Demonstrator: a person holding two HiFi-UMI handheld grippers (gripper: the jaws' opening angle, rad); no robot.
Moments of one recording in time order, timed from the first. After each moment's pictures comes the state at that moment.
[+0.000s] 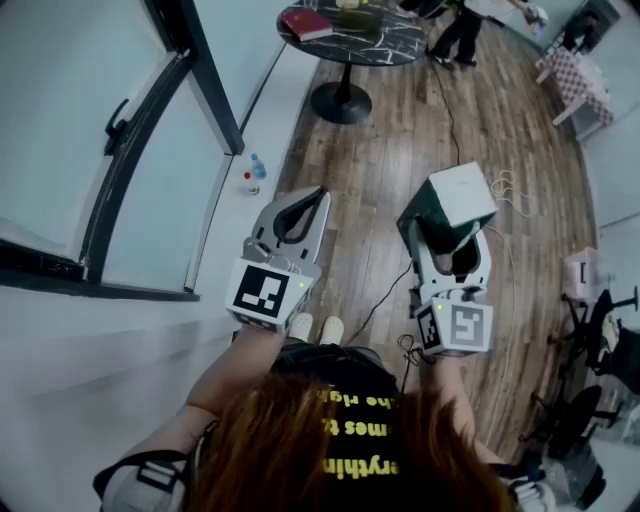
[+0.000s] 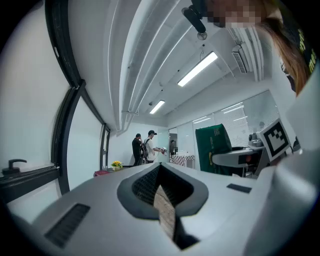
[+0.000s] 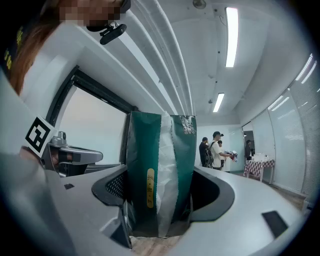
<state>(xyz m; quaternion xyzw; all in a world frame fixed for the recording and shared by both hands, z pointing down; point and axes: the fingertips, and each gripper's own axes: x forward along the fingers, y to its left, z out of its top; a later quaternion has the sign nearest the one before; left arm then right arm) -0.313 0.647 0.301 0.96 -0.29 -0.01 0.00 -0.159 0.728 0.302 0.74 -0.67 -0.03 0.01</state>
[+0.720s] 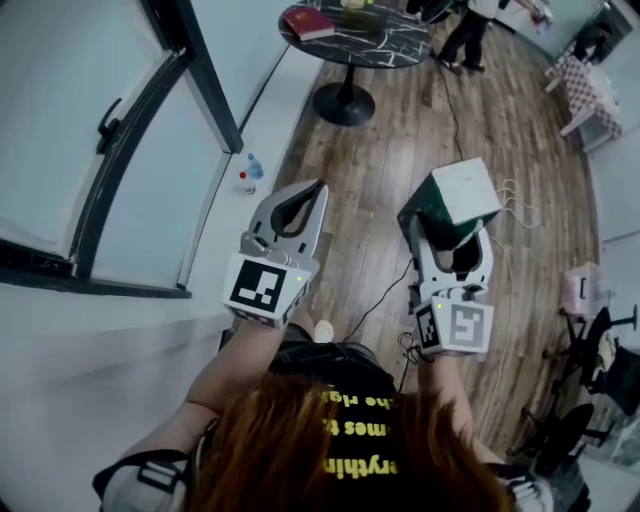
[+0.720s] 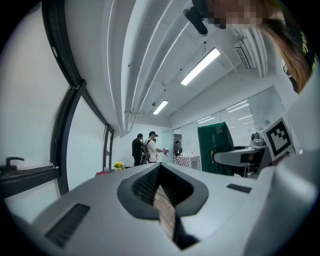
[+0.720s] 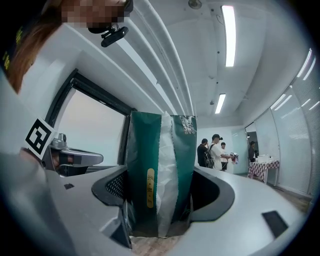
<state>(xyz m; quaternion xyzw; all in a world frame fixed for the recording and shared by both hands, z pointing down) -0.265 0.628 0.304 0.95 -0.31 -0.01 0.00 -0.108 0.707 0.298 0.73 -0.68 -0.05 0.00</state>
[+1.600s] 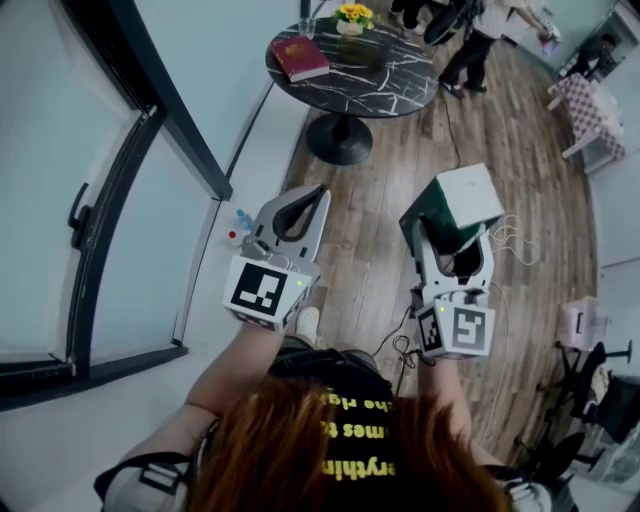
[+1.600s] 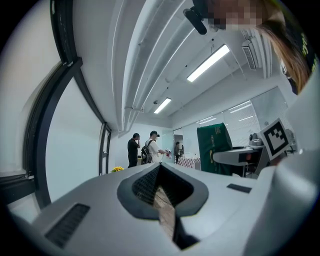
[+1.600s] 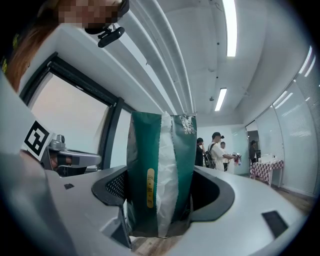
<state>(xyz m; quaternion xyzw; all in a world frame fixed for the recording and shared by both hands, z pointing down) -0.180 0.378 0.300 0.96 -0.29 -0.02 0.00 -0.020 0.460 0.295 0.74 -0.67 -0.04 -0.01</state>
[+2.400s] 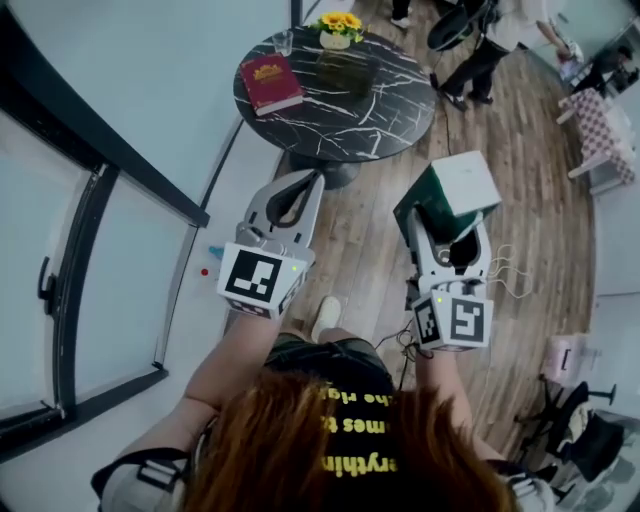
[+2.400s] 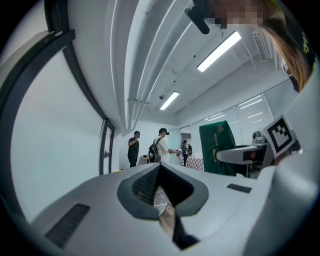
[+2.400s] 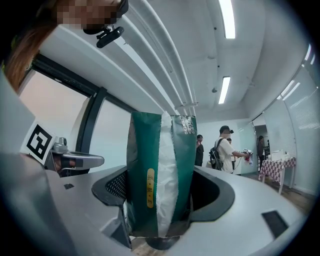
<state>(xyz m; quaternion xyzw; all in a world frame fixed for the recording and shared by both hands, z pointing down) -0.009 0.166 0.299 0.95 -0.33 -0.02 0.00 0.150 0.246 0.292 0.72 -0.69 -0.03 -0.01</state>
